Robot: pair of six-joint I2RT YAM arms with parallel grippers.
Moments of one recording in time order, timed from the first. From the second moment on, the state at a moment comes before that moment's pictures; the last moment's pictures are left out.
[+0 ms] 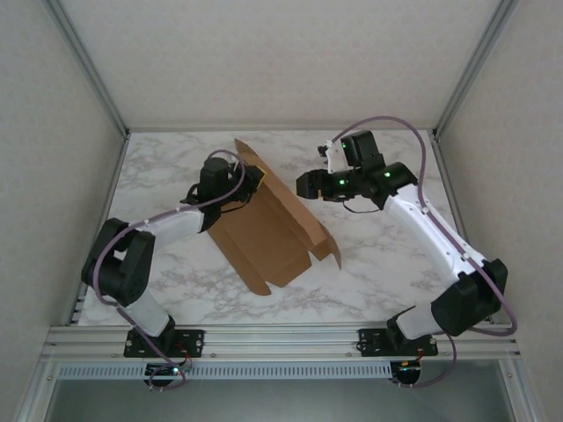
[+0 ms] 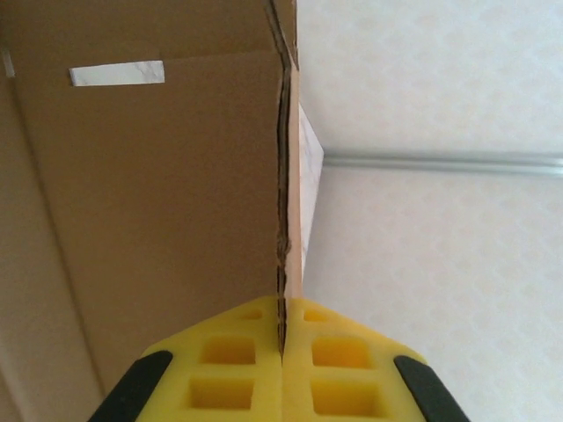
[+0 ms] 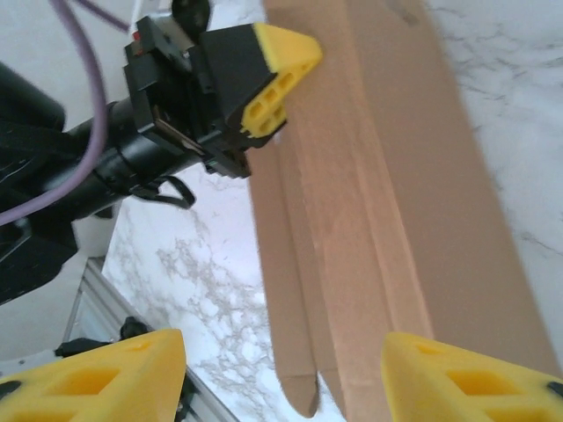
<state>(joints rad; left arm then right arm) -0.41 1.64 0.96 0.32 0.24 -1.36 0.50 1.42 1.42 -0.80 -0.48 0.42</state>
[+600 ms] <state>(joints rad) -0.63 1.61 1.08 0.02 -0.55 -1.67 0.50 1.37 1.33 -0.89 -0.35 0.39</state>
